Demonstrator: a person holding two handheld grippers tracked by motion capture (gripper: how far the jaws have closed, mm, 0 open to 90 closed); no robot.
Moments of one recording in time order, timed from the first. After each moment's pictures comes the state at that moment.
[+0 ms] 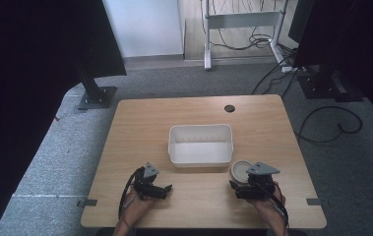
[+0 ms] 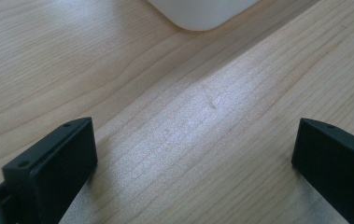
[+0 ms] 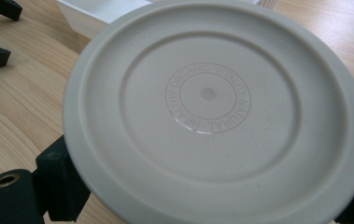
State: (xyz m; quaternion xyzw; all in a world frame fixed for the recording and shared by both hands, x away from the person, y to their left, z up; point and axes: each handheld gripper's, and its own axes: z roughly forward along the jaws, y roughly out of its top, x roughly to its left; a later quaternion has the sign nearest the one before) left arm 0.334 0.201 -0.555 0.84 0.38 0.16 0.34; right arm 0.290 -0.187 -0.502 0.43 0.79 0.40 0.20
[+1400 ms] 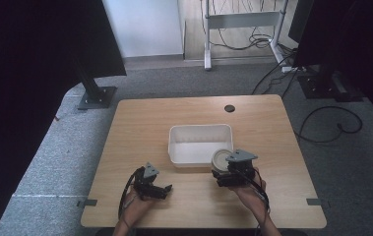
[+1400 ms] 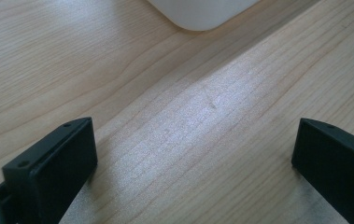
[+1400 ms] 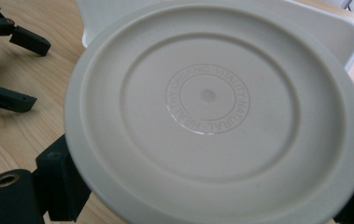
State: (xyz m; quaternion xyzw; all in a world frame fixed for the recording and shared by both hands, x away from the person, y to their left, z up) left arm 0.334 0.201 -0.554 0.84 0.38 0.16 0.34; right arm 0.325 -0.135 -0.481 0.39 0.80 0.41 0.20
